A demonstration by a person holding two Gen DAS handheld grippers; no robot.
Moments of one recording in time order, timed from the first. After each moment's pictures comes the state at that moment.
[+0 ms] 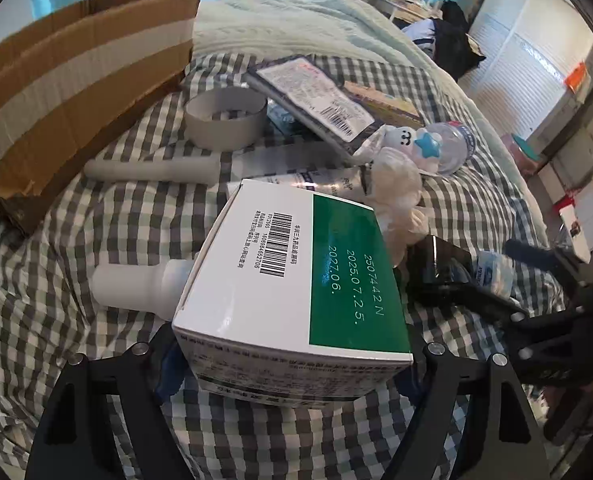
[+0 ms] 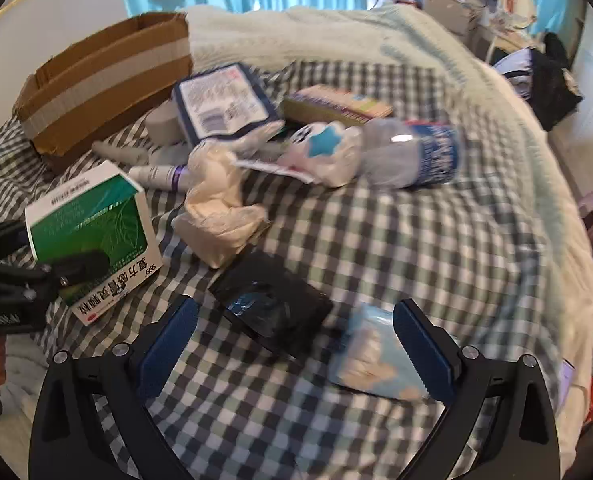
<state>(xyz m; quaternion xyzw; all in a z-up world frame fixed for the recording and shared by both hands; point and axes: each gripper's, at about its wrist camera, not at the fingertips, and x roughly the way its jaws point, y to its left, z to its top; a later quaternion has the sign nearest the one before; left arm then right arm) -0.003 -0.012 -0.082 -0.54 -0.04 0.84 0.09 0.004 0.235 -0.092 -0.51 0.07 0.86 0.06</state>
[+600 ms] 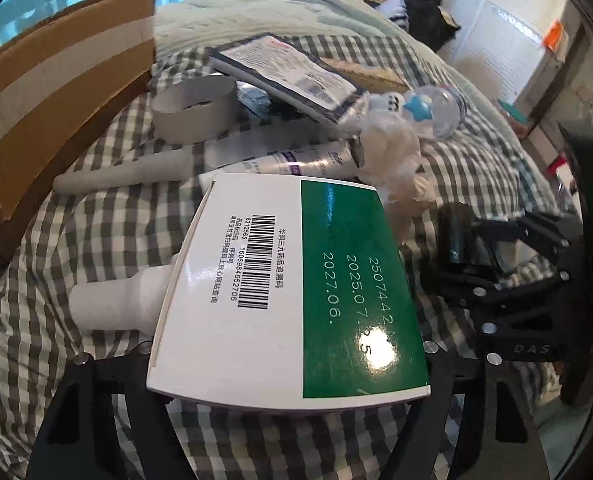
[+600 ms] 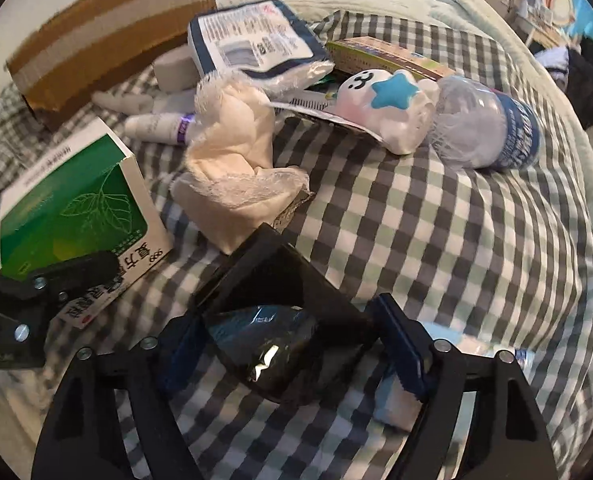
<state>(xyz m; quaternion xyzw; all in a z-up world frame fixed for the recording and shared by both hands) -0.006 -0.002 -0.100 -0.53 0.01 0.84 0.12 -0.011 0.225 -0.121 -0.54 0.06 0.84 0.03</state>
